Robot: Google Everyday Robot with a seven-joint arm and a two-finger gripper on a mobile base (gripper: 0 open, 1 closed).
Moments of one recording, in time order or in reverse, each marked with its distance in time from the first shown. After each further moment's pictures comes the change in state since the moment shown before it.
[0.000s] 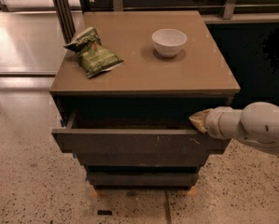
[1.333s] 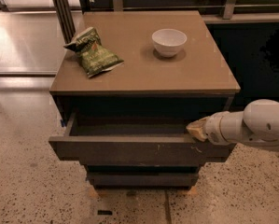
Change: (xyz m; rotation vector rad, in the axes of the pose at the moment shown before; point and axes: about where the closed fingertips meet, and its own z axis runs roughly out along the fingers) arm 0.017 0.042 -0.012 -0.172 0.086 0.013
